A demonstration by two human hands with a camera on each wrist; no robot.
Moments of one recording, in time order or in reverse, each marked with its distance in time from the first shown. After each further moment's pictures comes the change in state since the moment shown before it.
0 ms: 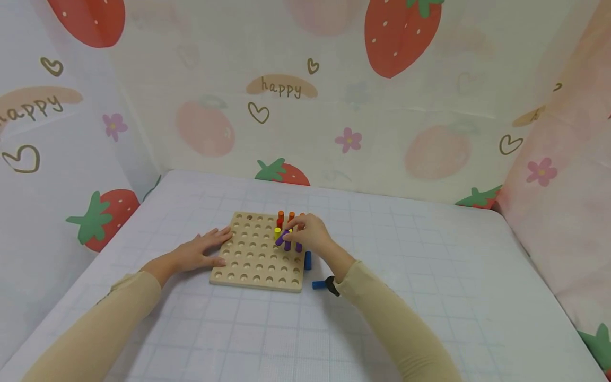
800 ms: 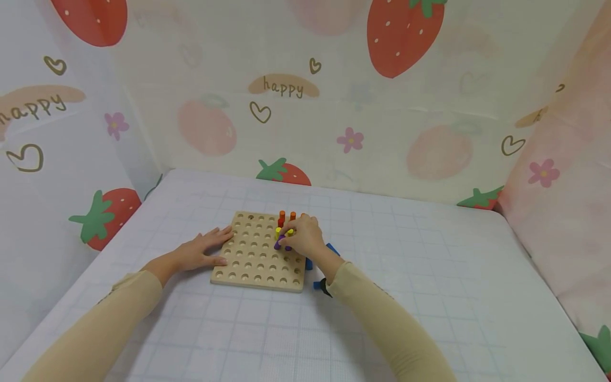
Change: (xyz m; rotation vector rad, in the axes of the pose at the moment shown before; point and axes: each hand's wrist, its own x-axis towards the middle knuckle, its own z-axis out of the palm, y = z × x) left_hand -0.001 -0.001 0.000 0.009 -0.004 -0.001; right_hand 0.004 -0.004 0.021 -0.209 0.068 -0.022
